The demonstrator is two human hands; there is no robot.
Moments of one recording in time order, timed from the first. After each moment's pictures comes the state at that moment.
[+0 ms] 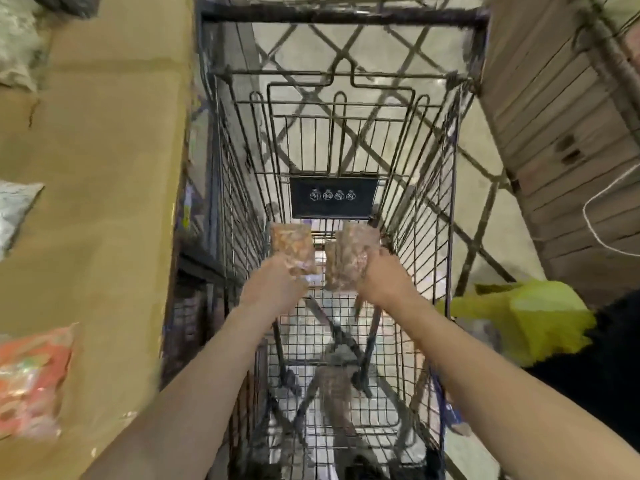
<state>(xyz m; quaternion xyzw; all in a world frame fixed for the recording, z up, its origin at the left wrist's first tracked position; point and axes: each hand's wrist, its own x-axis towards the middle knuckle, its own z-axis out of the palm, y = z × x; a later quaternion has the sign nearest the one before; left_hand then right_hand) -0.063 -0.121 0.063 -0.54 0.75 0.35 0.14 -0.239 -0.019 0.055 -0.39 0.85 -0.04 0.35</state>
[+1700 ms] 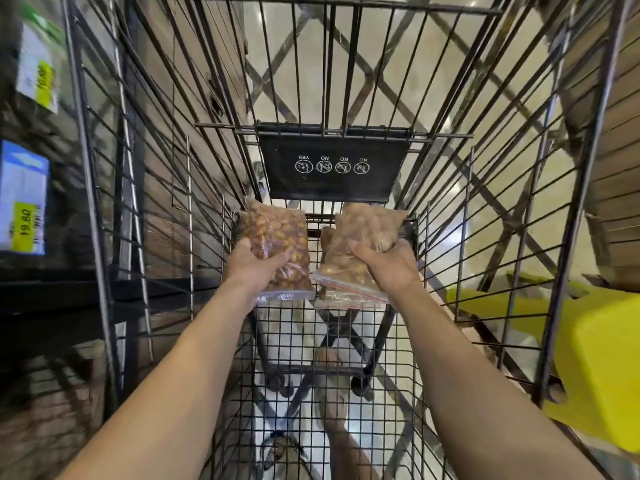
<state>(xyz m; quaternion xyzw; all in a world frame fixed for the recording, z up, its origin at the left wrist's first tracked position) -0.116 -0.202 -0.134 -0.69 0.45 0.56 0.01 -0.319 -0.077 -0.145 -0.05 0.80 -0.34 0.49</state>
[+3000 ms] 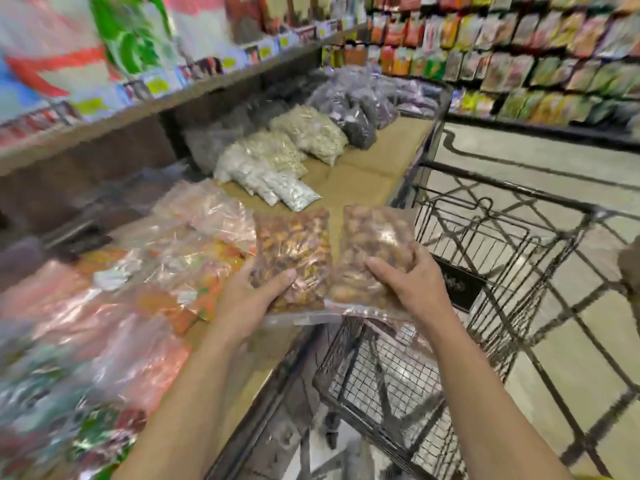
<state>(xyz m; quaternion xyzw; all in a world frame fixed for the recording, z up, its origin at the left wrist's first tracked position) 0.206 0.142 0.312 -0.60 0.45 0.45 -0.48 -0.053 0.122 0.325 -0.50 0.59 -0.45 0.45</state>
